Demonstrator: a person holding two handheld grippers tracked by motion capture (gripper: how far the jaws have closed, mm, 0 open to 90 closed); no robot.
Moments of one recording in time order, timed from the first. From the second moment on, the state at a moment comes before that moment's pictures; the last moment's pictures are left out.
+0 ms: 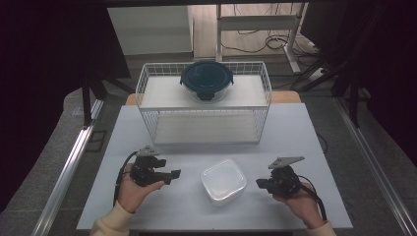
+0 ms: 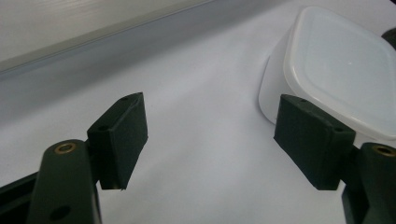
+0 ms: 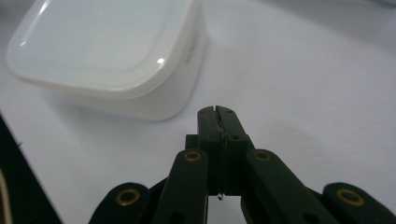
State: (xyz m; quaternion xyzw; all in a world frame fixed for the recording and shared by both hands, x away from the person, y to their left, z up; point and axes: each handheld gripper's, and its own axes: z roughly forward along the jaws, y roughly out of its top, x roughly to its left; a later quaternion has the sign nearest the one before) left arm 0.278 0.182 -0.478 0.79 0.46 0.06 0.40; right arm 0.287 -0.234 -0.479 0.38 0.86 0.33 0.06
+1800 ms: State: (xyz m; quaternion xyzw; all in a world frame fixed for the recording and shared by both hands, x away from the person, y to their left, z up) left arm 0.278 0.185 -0.480 0.79 0.47 0.06 0.40; right arm 0.332 -0.162 -0.485 0.35 0.88 0.32 0.06
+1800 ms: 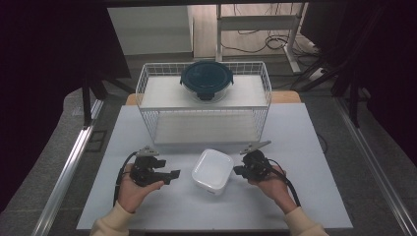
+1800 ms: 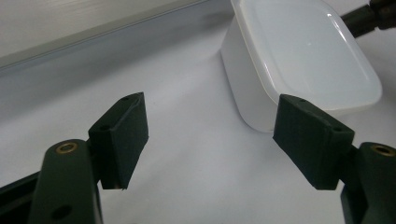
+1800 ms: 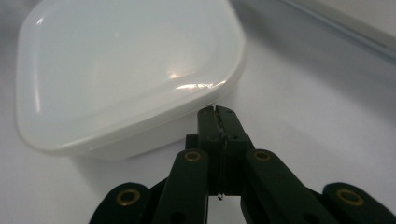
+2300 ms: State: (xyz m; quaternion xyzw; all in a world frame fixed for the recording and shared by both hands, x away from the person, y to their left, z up) left arm 0.282 0.184 -0.482 0.78 0.47 0.06 0.40; right arm 0.361 -0.135 -0.488 0.34 0.88 0.33 0.05
